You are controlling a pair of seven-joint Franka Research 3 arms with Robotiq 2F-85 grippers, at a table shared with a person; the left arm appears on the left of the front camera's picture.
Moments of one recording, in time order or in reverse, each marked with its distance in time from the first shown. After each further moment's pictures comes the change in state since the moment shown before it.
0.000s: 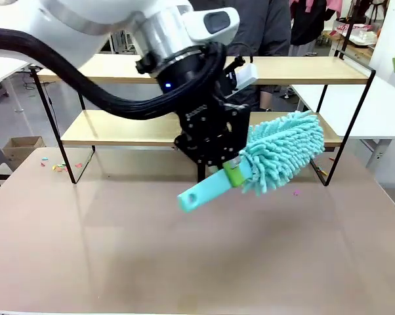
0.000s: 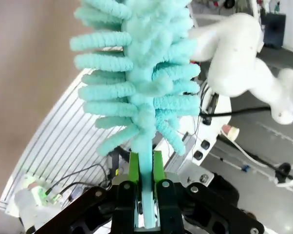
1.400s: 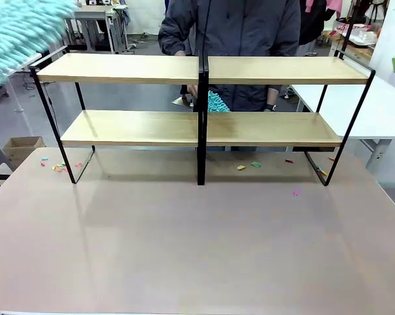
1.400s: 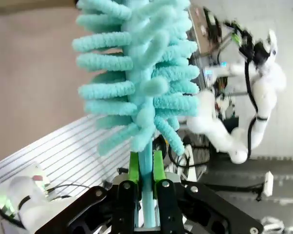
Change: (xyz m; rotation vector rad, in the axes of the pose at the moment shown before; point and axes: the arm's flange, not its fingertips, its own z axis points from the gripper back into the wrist) left arm -0.362 0.137 0.211 -0.129 -0.748 0.241; right arm 0.000 0.000 0.000 0.000 0.000 0.000
